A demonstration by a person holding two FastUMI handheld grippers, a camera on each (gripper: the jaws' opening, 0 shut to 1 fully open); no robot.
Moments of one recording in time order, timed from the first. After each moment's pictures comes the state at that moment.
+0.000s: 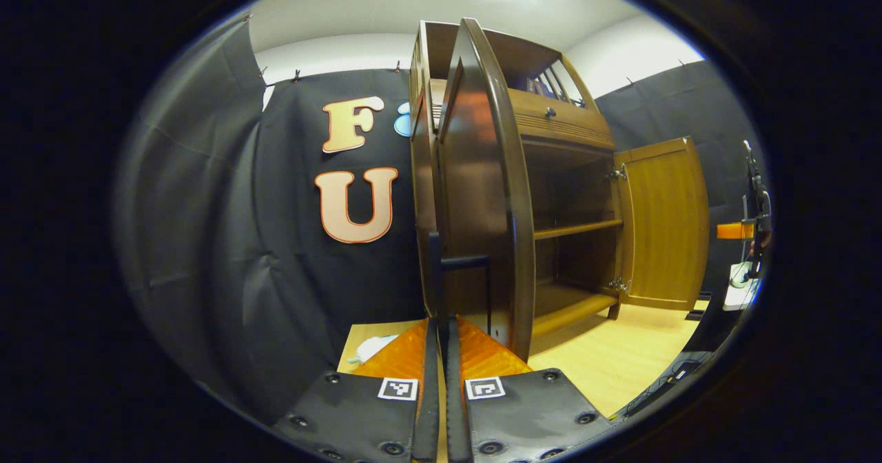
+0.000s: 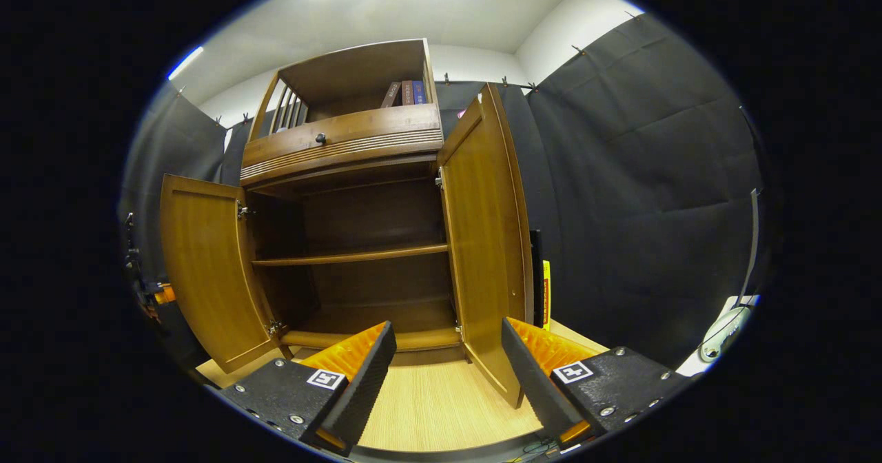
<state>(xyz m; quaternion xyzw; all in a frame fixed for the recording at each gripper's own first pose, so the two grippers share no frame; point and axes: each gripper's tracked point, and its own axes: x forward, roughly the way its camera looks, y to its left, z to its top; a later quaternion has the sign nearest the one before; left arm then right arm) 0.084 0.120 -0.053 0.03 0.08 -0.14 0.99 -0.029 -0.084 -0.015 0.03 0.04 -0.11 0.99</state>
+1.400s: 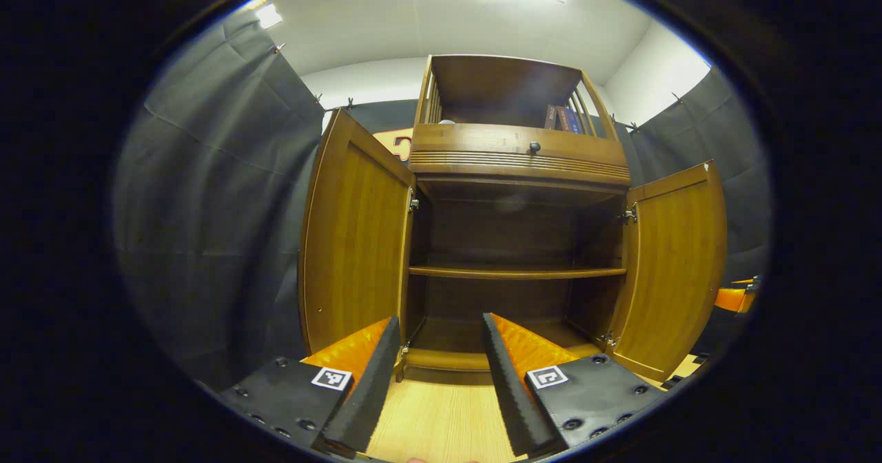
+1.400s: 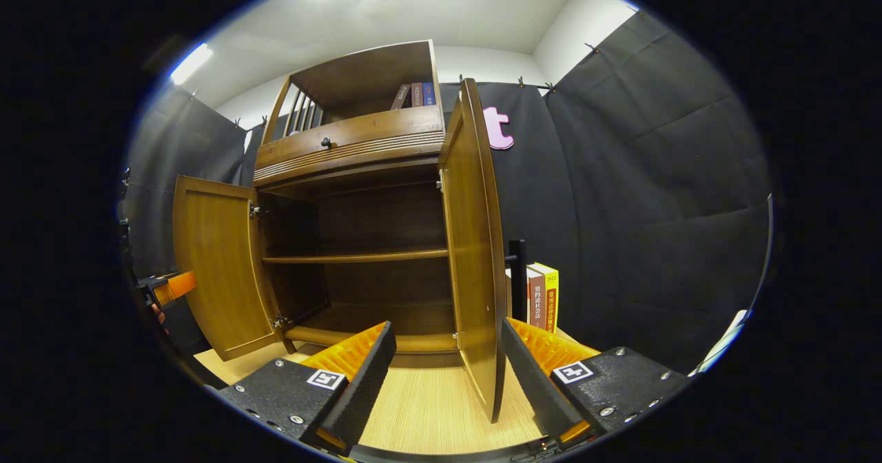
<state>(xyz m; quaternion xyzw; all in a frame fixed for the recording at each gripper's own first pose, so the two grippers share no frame) 0.019 -0.061 -0.006 0.00 0.02 0.03 1.00 -0.025 -0.129 -0.011 0.02 0.04 -0.05 1.00</state>
